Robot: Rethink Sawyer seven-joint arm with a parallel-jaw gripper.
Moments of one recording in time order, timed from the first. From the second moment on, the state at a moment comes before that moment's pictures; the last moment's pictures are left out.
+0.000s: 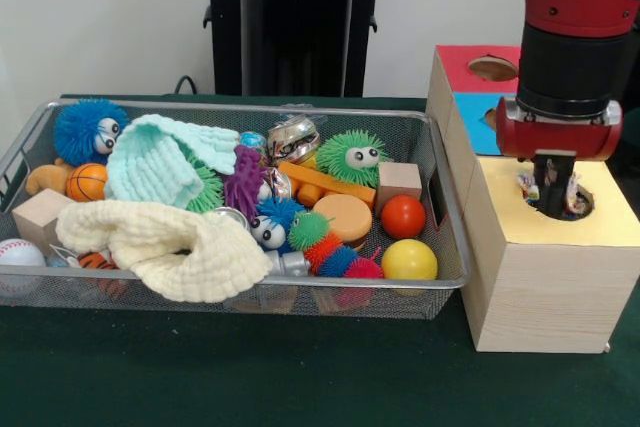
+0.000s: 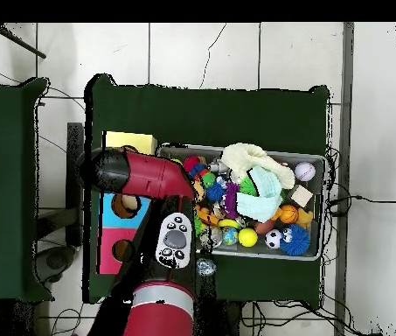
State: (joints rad) arm 0.14 -0.44 -0.15 1.43 0.35 0.49 1.70
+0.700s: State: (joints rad) arm 0.17 -0.38 -0.17 1.45 0.35 0.26 1.70
